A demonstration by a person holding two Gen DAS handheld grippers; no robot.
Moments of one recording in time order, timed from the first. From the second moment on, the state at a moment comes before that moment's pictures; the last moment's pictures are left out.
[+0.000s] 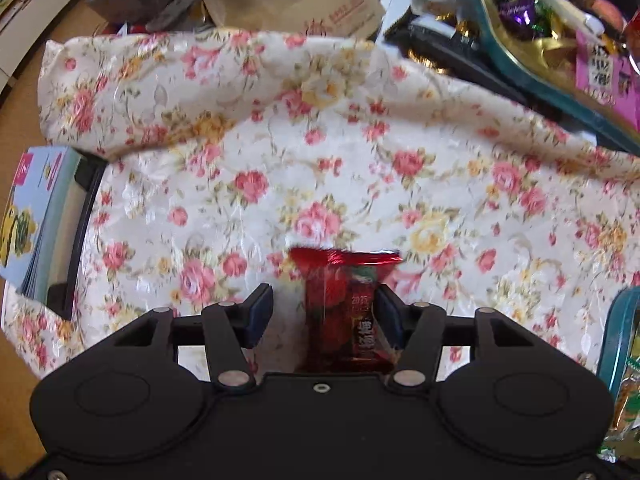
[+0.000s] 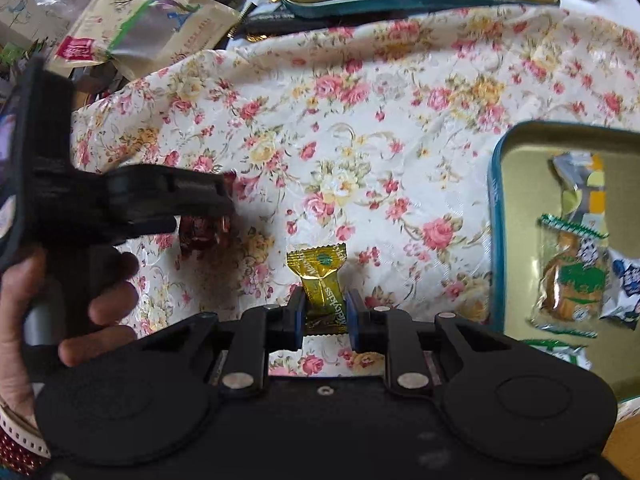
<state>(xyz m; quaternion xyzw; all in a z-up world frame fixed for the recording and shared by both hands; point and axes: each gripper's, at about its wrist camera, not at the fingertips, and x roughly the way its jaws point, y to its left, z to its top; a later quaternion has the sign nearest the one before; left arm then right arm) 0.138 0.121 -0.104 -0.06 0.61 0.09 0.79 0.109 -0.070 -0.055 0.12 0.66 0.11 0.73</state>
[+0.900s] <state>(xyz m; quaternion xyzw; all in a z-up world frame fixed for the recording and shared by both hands) 0.146 0.127 -0.117 -0.07 0.60 0.08 0.80 0.116 -0.035 -0.100 0.03 0.65 0.08 0.75</state>
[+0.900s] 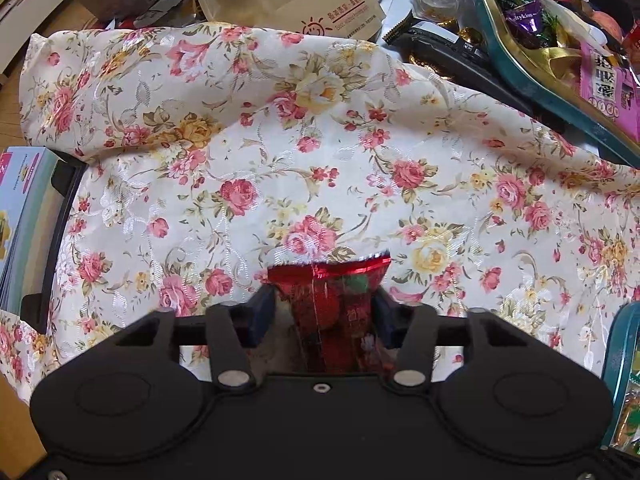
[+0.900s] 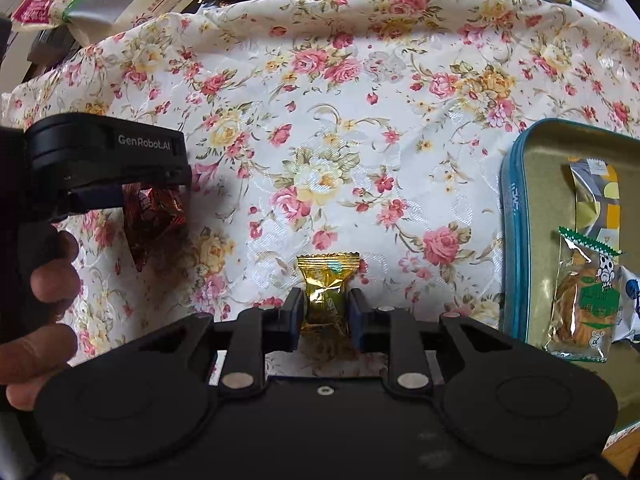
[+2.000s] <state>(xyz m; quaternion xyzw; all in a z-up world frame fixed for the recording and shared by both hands) 0.114 0.060 0.040 -0.03 0.53 0.03 0.85 0.100 -0.092 -0.005 0.11 0.58 0.11 0.80</state>
